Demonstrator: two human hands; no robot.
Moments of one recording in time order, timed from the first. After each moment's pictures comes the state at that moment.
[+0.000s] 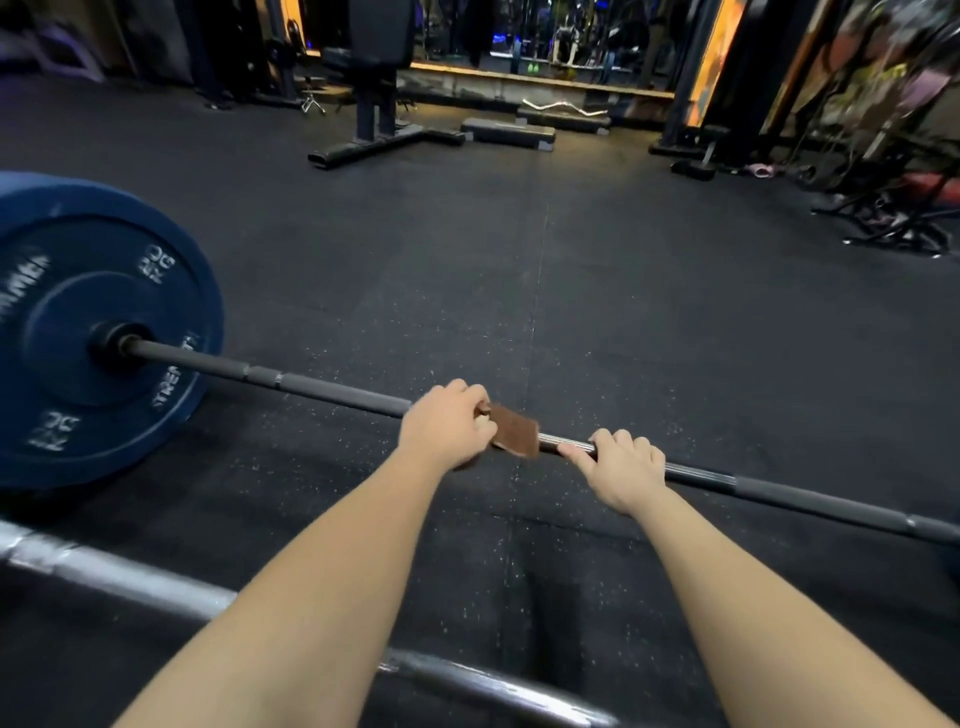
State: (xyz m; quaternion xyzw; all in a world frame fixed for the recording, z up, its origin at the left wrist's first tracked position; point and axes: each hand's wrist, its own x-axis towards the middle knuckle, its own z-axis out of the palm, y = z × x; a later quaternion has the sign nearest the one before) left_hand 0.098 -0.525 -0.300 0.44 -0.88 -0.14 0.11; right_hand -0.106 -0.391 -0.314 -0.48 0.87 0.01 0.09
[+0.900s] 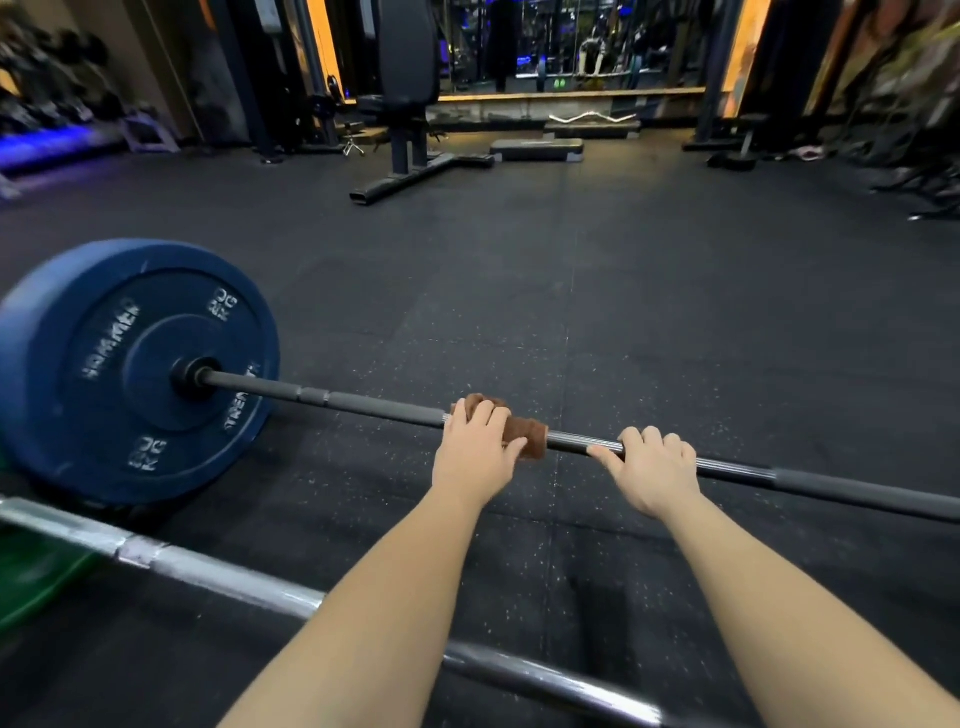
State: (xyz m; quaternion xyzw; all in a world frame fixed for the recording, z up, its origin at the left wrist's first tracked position) left_hand 0.108 -0.501 -0.327 0.45 -0.88 -0.08 0.12; right_hand -0.105 -0.383 -0.322 -0.51 0.86 0.00 0.03
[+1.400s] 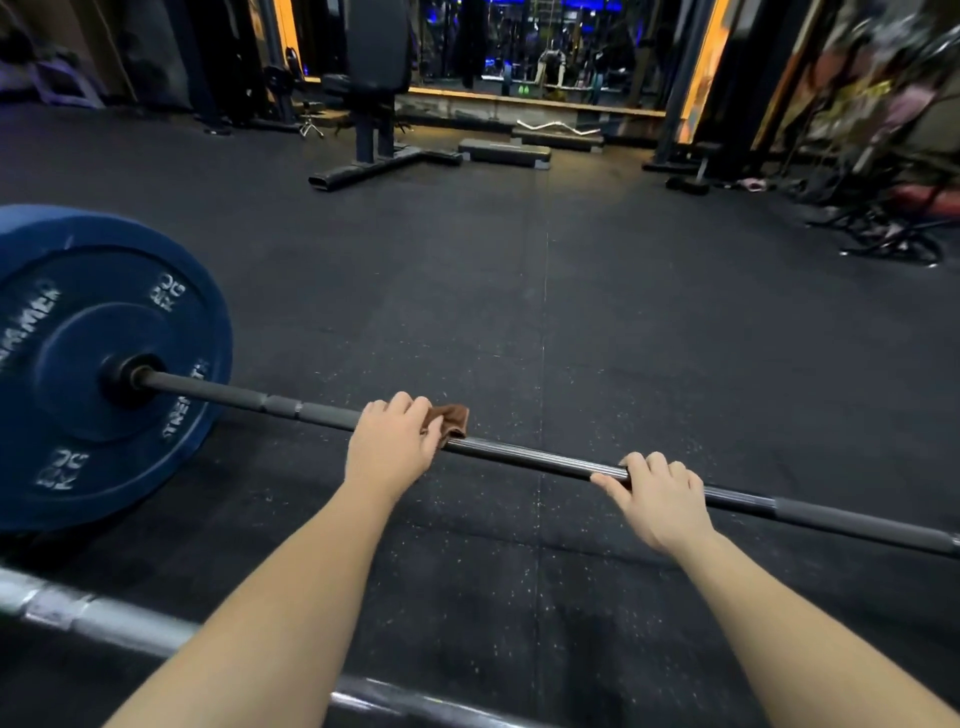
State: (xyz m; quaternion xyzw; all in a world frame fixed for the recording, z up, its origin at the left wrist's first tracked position) left_hand 0.176 -0.592 -0.343 0.44 -0.86 0.07 0.25; right_hand -0.103 -0.385 -0.331 -0.48 0.88 0.00 -0.03
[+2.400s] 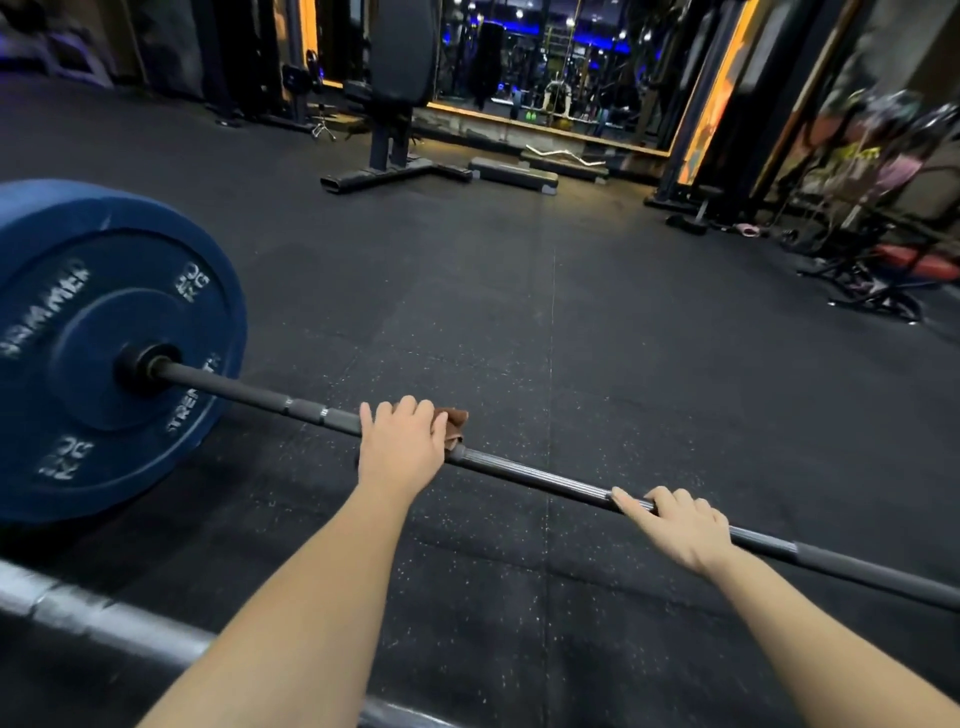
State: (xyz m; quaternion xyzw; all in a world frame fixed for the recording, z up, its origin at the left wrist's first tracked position) left_hand 0.187 -0.605 -0.334 0.52 -0.83 0.02 0.19; right_hand -0.091 -0.398 -0.298 -0.40 0.91 0.03 0.14
